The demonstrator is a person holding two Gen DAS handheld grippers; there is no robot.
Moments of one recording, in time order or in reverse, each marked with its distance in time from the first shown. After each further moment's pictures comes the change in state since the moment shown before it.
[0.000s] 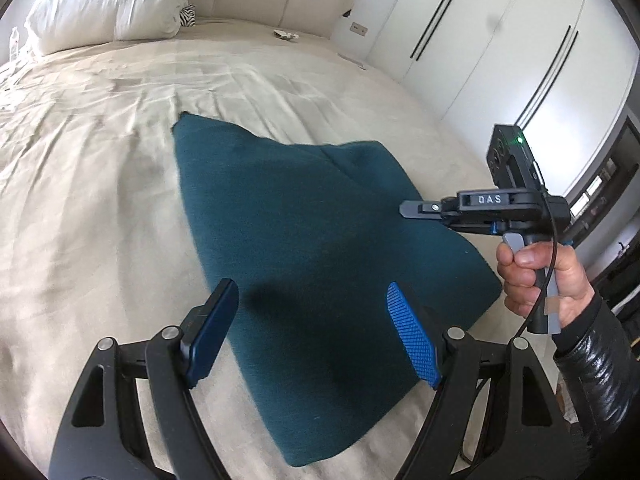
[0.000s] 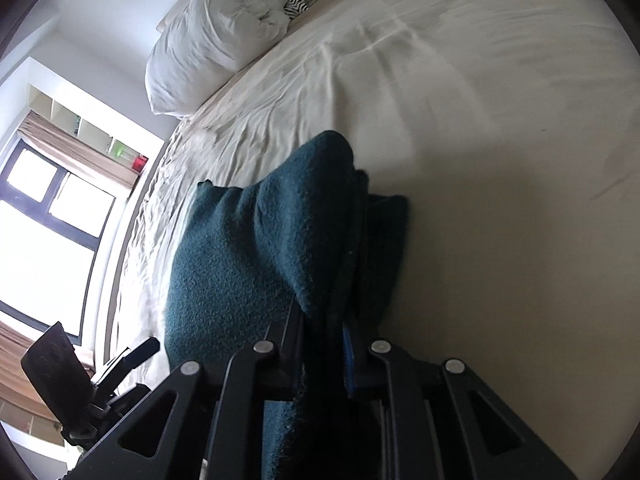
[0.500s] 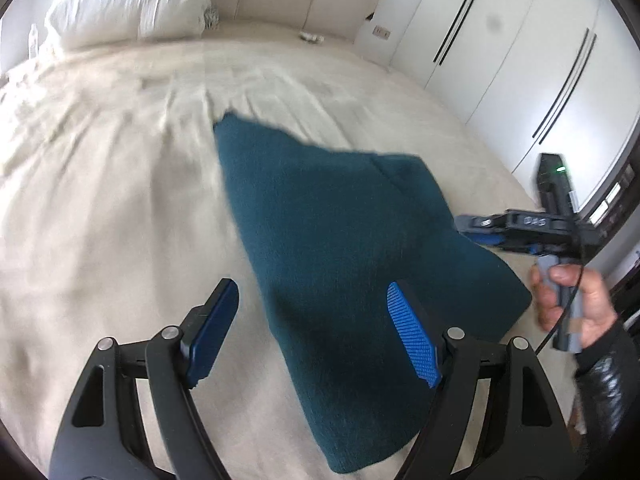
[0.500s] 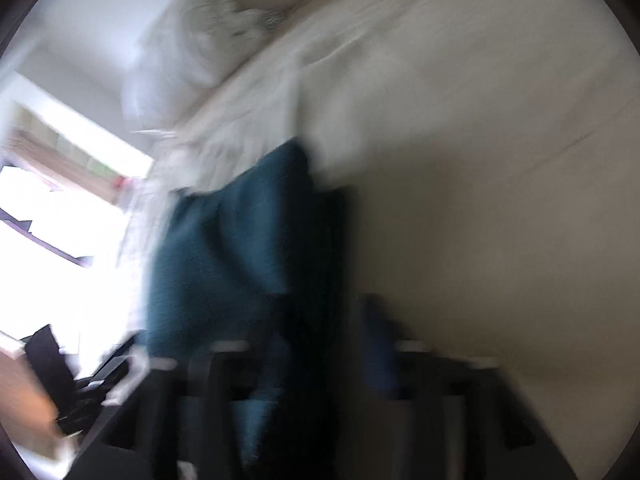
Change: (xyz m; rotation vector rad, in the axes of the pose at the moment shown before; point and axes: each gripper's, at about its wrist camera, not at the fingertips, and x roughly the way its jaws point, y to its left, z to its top) left arm 0.008 0.022 0.006 -0.002 -0.031 0.085; right arm -0.029 -0.016 -0.015 0.030 -0.110 -0.171
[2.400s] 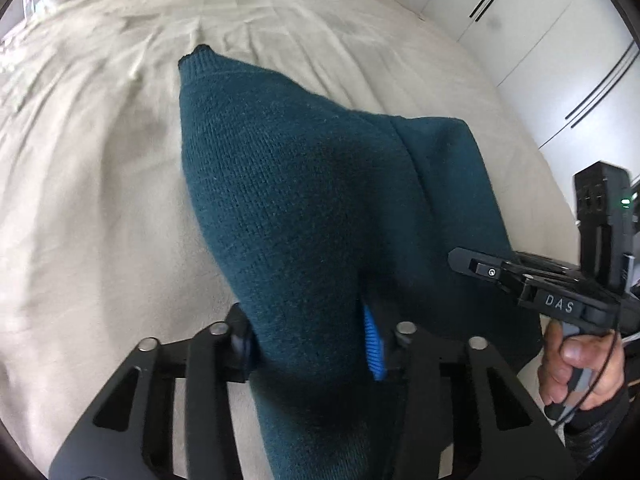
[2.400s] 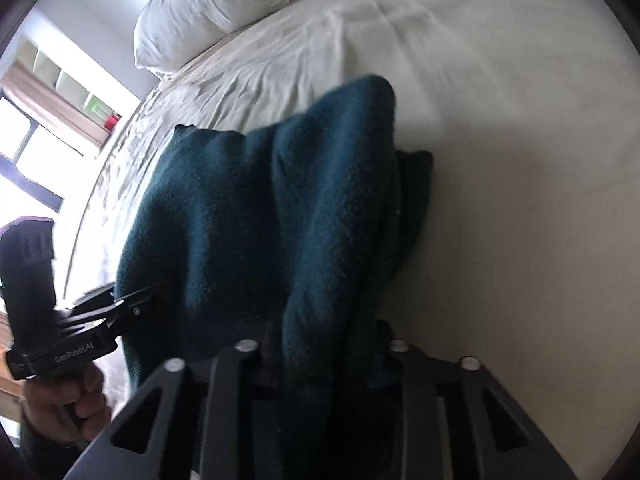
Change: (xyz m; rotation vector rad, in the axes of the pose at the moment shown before) left arm 0.079 -0.004 0.034 -0.092 0.268 0.058; right arm 0.040 0.068 -0.017 -0.181 0.162 -0.010
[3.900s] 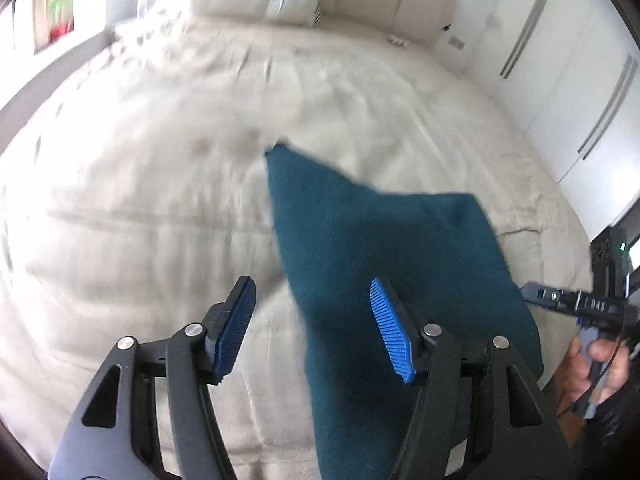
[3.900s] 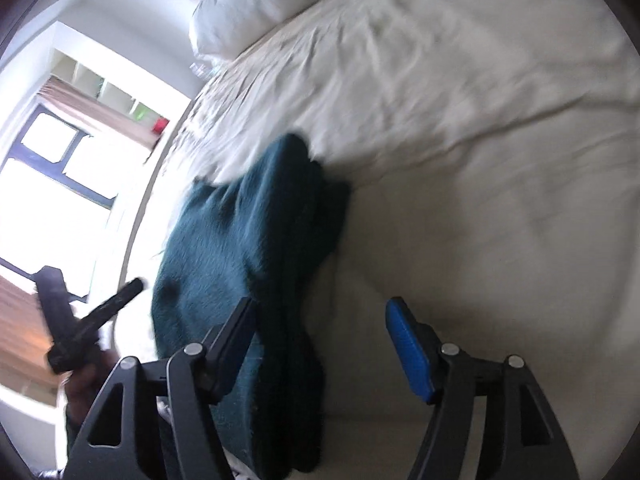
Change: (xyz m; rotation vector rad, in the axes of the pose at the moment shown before) left arm -0.255 0.104 -0.306 -0.096 -0.263 0.161; right arm -0.079 0.103 -0.234 0.107 -0.064 0.160
